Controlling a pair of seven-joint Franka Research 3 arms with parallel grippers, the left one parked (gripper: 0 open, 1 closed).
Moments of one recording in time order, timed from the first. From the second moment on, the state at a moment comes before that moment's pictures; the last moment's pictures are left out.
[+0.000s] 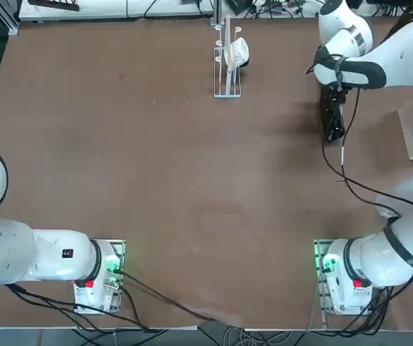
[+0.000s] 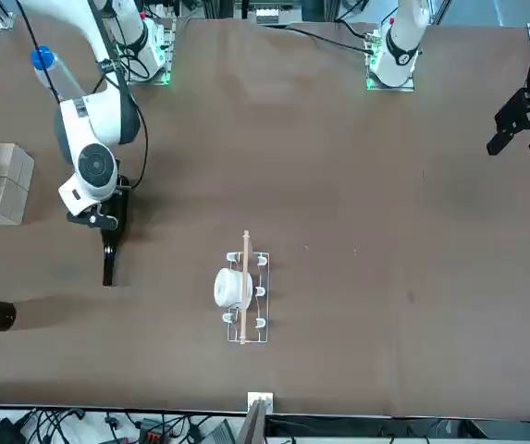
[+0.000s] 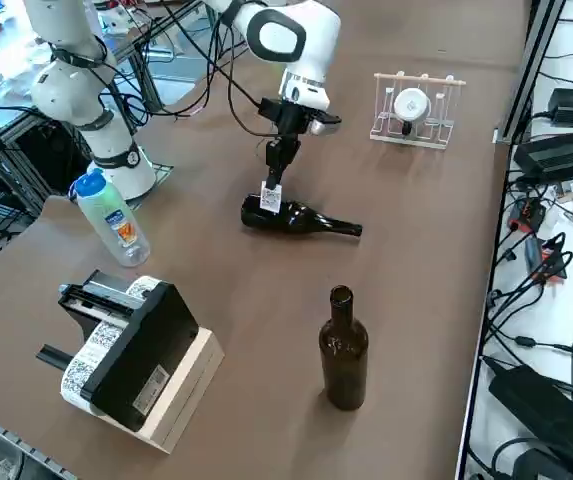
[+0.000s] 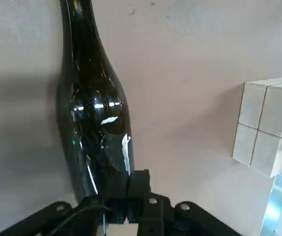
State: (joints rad) arm 0.23 0.26 -0.03 -2.05 -0.49 1.94 0.53
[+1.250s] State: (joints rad) arm 0.26 0.27 -0.03 -2.04 -0.49 1.95 0.53
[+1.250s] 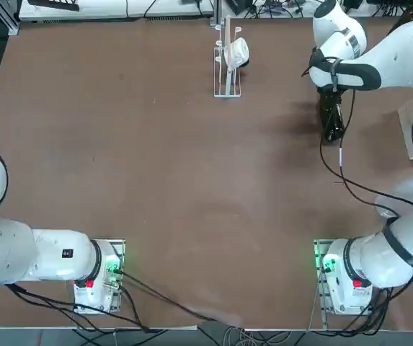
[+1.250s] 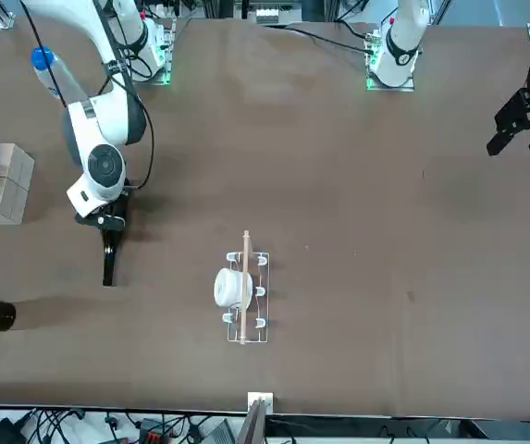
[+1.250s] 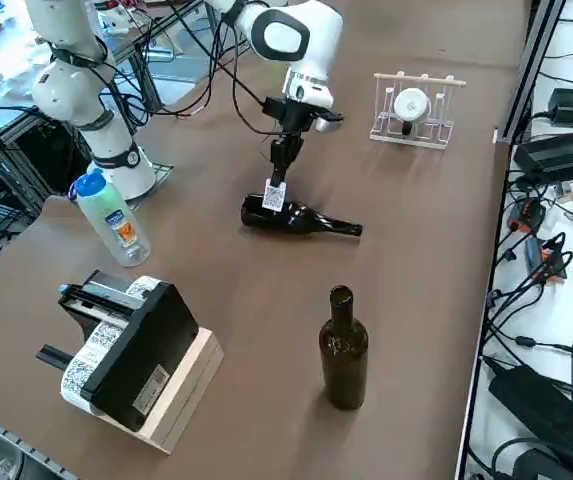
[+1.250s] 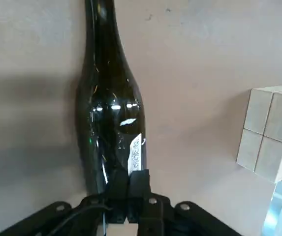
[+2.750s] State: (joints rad) arm 0.29 0.35 -0.03 -1.97 -0.49 1.94 0.54
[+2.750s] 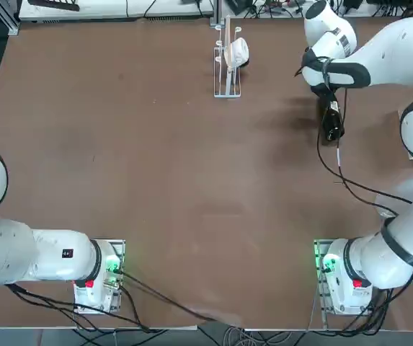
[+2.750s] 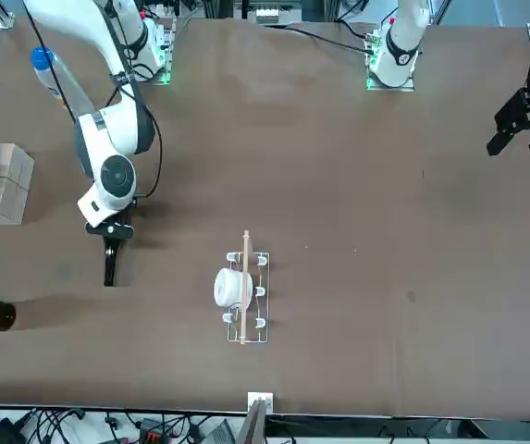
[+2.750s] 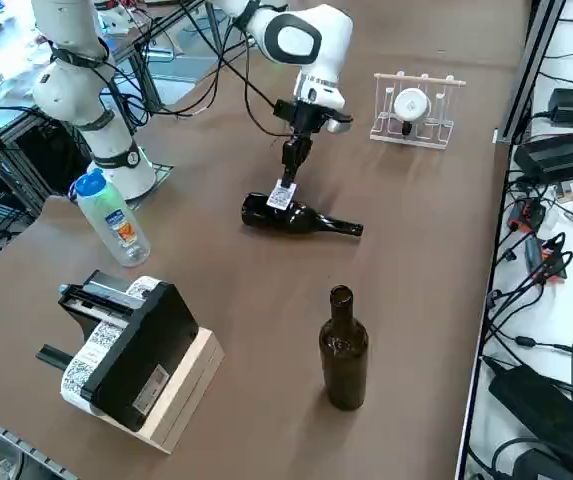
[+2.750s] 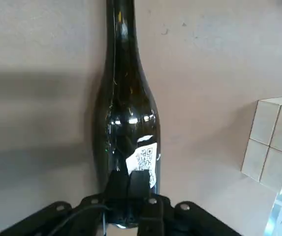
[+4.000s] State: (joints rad) arm 0.31 0.35 -0.03 -1.96 -0.49 1.90 0.58
